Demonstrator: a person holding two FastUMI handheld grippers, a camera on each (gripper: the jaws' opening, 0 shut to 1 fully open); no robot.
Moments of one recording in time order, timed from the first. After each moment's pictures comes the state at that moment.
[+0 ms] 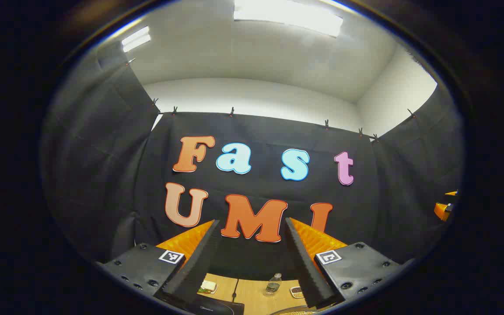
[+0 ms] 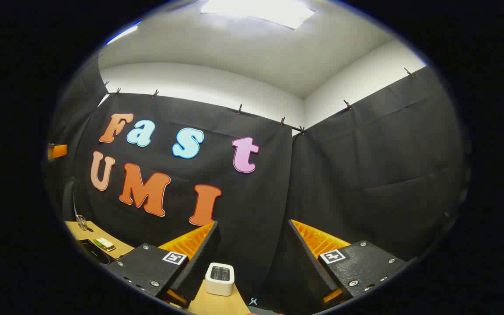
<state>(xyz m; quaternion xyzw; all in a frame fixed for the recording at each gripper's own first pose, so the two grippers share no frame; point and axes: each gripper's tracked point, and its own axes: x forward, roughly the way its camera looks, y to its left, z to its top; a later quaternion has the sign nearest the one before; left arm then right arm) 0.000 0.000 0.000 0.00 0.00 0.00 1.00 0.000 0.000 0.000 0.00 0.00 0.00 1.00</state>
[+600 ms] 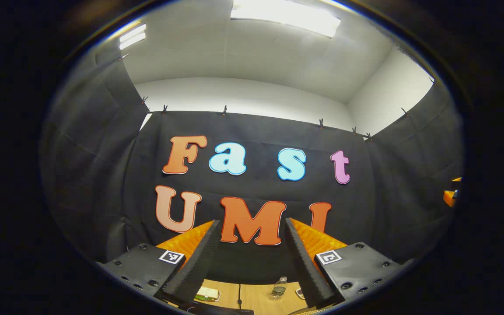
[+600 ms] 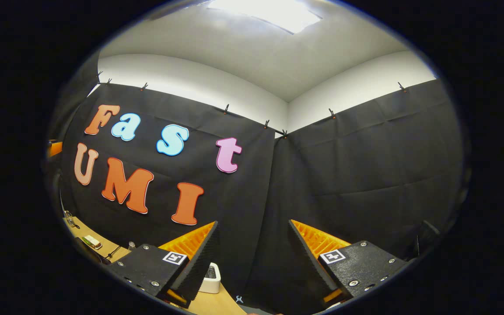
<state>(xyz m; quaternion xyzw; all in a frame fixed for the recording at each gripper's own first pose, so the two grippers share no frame) 0.051 0.029 -0.017 0.00 0.00 -0.04 1.00 -0.023 -0.001 0.016 -0.03 0.01 -0.08 1.00</state>
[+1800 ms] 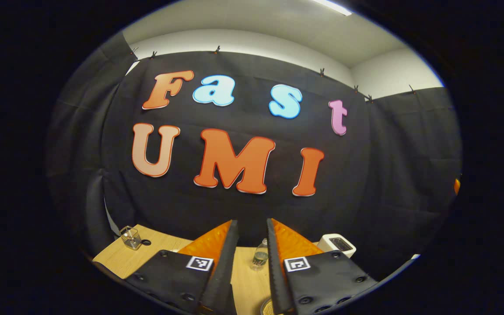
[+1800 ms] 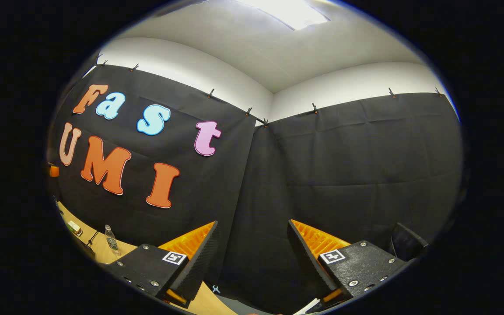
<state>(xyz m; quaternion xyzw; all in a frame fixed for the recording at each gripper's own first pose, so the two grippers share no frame) 0.070 -0.016 -0.199 -0.01 0.22 -0.06 0.97 -0.043 -0.036 -0.019 -0.06 0.06 -0.14 0.99</state>
